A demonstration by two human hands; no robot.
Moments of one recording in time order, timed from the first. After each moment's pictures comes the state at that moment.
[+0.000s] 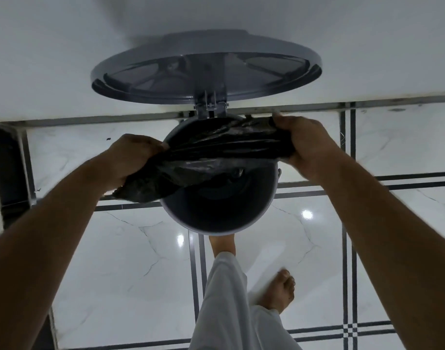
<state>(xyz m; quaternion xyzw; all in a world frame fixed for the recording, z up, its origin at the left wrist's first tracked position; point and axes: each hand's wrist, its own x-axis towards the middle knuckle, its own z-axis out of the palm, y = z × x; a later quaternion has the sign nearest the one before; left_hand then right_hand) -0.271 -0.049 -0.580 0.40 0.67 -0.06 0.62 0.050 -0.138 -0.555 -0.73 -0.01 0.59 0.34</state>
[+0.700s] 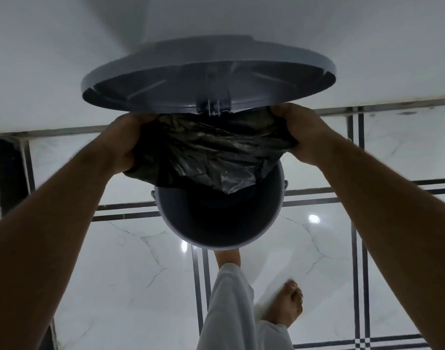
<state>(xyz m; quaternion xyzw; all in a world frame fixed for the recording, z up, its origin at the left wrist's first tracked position) -0.256 0.003 -0.614 0.30 0.63 0.10 0.71 0.070 -0.095 -0.618 -0.74 -0.05 0.59 0.33</state>
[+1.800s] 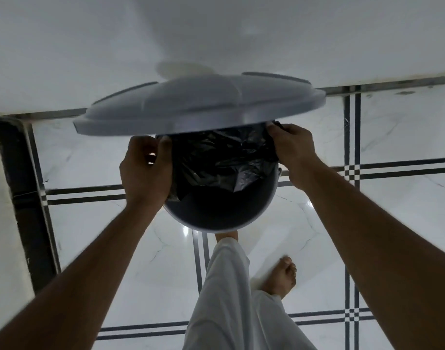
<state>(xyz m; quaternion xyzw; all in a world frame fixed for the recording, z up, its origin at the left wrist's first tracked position) -0.230 -0.138 -0.570 0.50 0.78 0.16 0.35 0.035 -0.175 -0.593 -0.81 -0.07 0.51 0.28</state>
